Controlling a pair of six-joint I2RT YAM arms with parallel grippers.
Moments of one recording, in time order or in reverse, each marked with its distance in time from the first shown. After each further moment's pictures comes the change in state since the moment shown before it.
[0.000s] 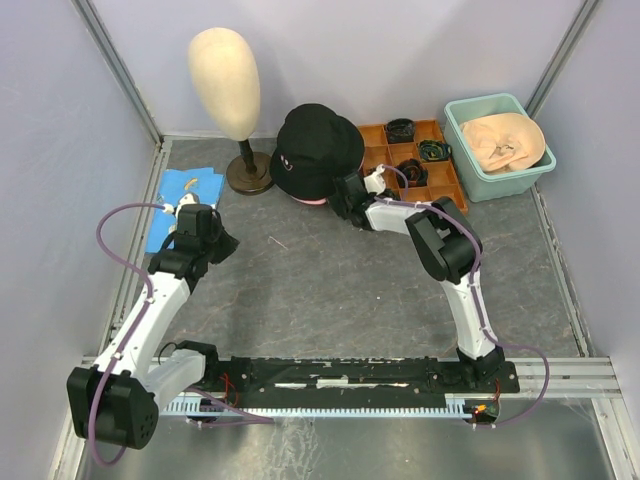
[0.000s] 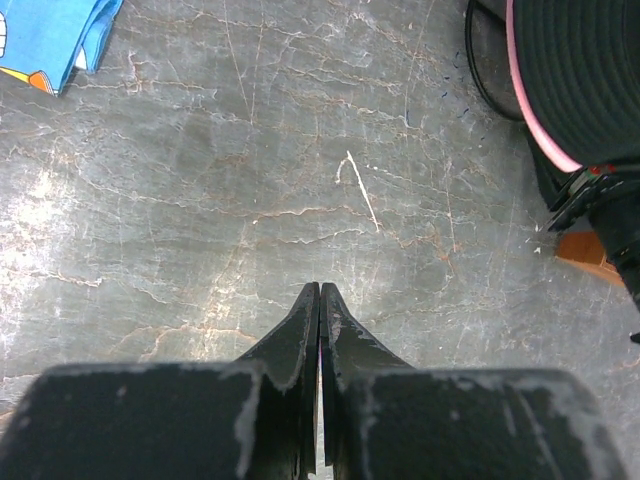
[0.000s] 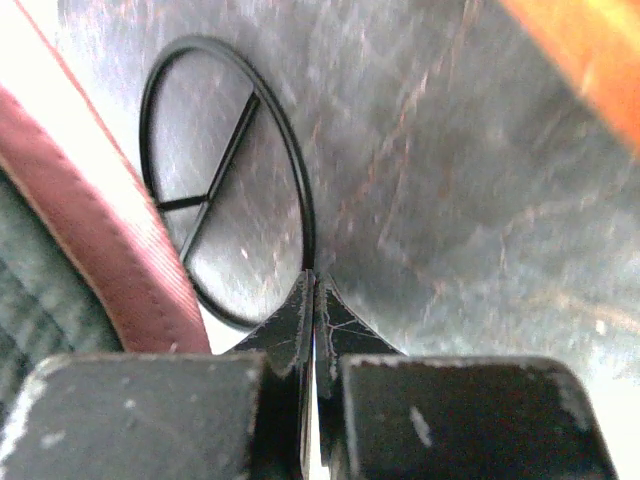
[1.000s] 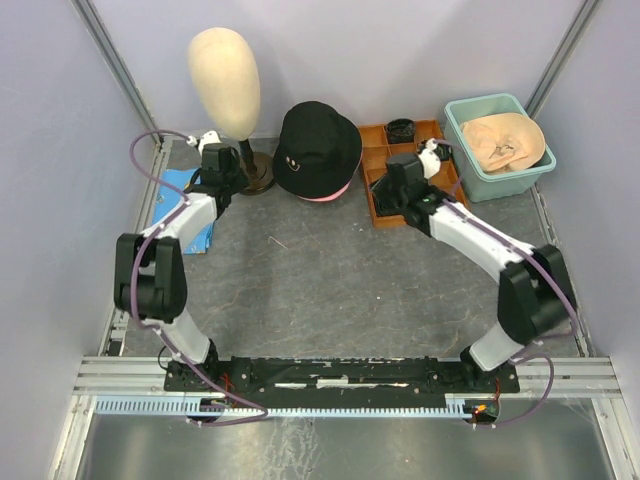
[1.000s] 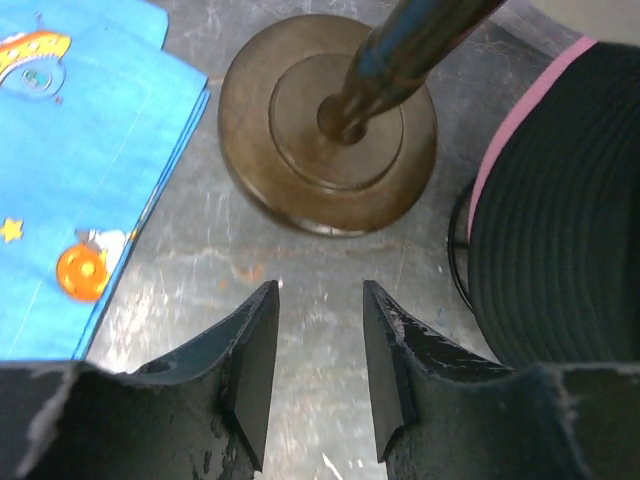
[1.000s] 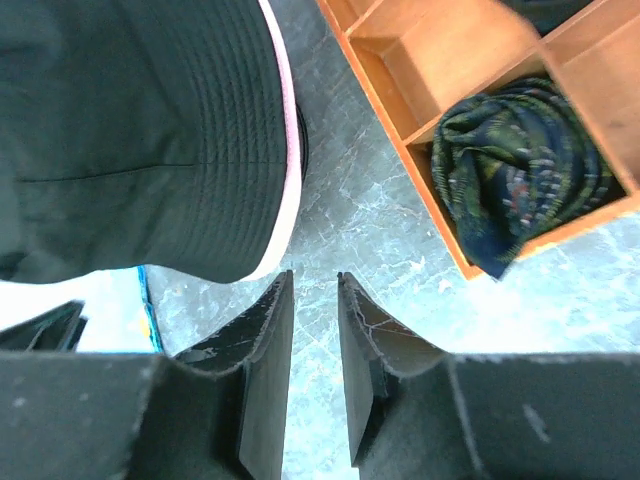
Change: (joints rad) left arm 0.032 0.672 0.415 0.402 -0.116 0.247; right arm -0.108 -0.579 -0.248 -0.266 -0.011 -0.282
